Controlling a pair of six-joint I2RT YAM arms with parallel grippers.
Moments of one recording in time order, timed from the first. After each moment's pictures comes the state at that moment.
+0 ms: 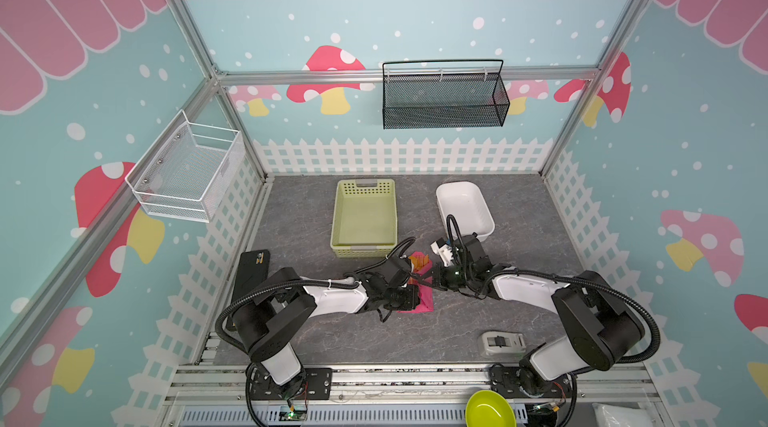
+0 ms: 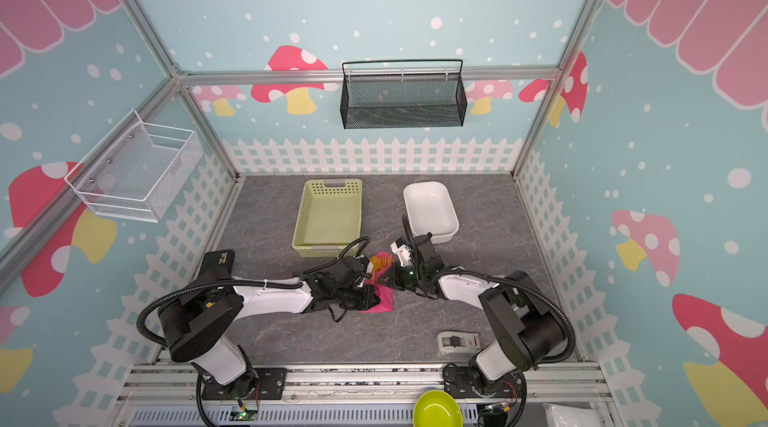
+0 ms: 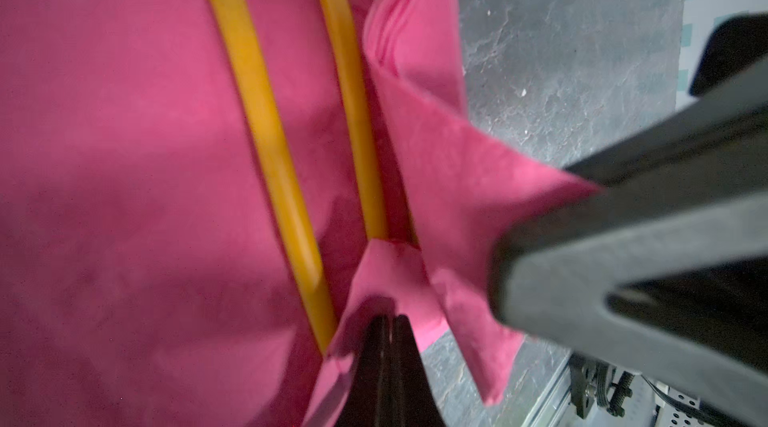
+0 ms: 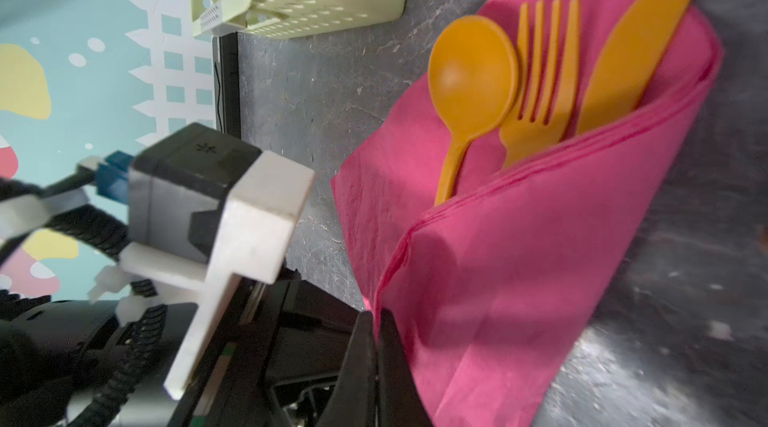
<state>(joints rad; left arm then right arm) -0.87 1.66 0.75 0.01 0.28 -0.82 0.54 1.53 0.64 0.10 -0.64 0.73</state>
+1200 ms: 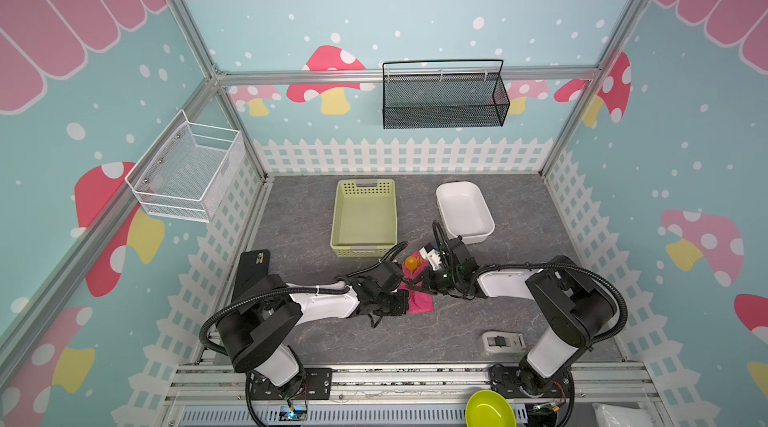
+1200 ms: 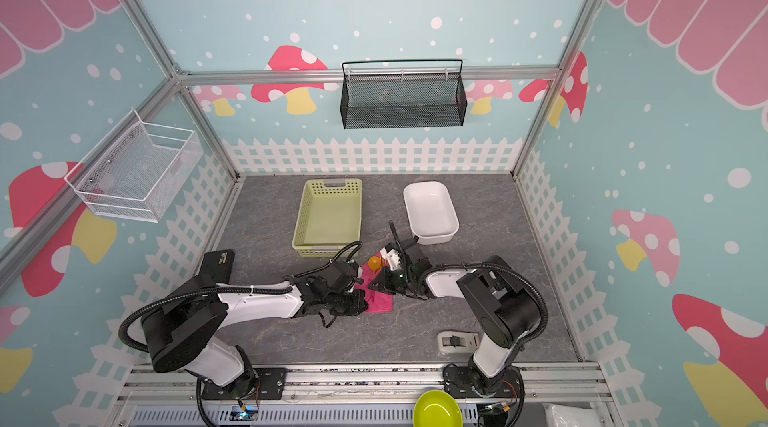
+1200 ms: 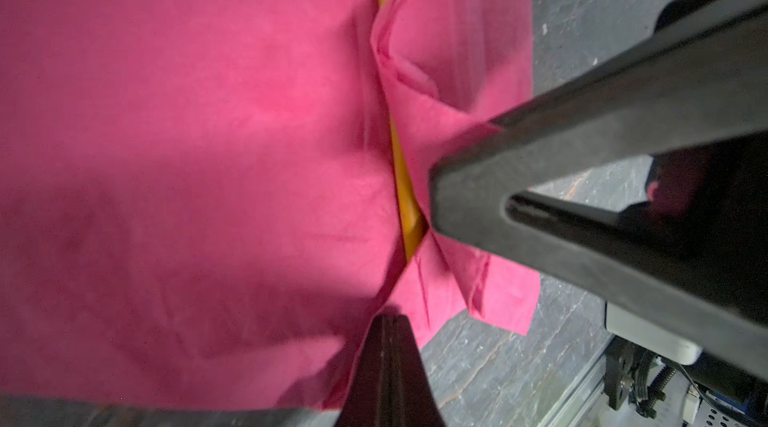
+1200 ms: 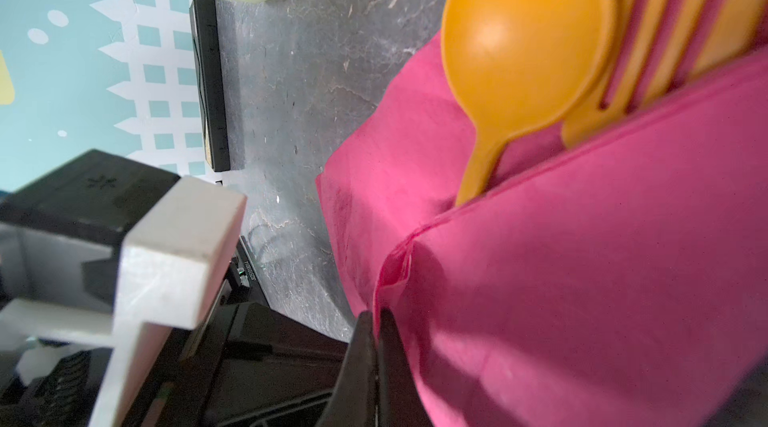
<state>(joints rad) -0.86 1.59 0.69 -0.09 0.24 -0.83 0.61 1.69 0.68 0.19 -0.65 0.77</state>
